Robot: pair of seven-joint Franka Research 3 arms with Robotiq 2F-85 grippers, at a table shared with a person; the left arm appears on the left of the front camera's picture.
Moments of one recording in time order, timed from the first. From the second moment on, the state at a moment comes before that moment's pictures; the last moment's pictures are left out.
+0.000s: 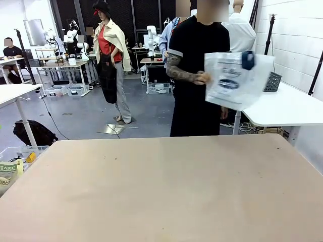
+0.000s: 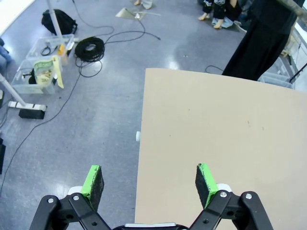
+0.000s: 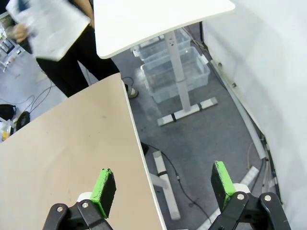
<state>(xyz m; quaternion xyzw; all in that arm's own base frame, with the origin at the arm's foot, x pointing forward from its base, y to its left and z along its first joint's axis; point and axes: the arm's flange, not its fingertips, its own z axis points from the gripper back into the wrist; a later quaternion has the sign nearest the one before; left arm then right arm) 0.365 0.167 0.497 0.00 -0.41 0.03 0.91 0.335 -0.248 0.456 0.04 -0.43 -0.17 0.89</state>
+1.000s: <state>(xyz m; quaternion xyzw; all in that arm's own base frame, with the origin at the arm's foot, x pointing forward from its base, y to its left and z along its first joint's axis) 0.365 0.168 0.497 0.00 -0.41 0.03 0.91 0.334 -0.248 0.456 0.04 -0.42 -0.17 0.89</state>
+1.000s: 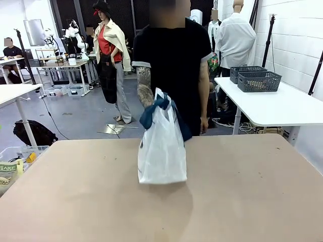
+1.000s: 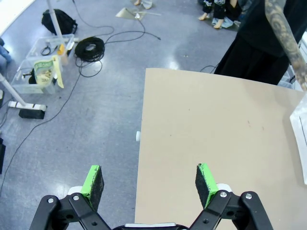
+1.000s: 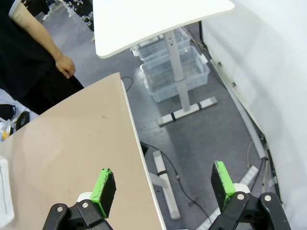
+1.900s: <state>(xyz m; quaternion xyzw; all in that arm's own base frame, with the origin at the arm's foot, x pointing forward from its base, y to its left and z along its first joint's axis) 0.365 0.168 0.497 0.00 -0.41 0.03 0.91 0.334 -0.248 0.456 0.04 -0.42 -0.17 0.89</state>
